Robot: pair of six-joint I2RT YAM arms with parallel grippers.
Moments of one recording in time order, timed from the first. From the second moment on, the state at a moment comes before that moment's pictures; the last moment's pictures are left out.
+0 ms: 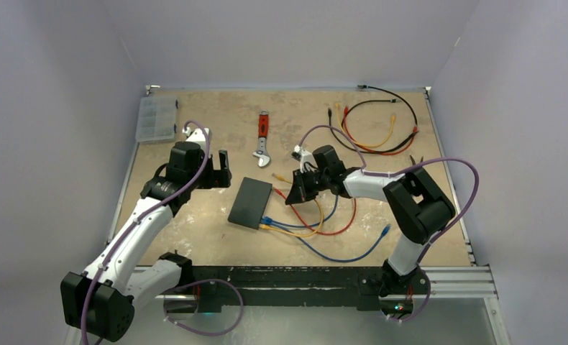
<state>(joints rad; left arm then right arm) -0.30 0.99 0.81 -0.51 -0.07 -0.28 0.59 1.73 0.85 0.08 -0.62 0.36</state>
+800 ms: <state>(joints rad) -0.30 1.00 0.81 -0.52 -0.07 -0.28 0.59 1.50 0.90 0.05 -0.60 0.36</state>
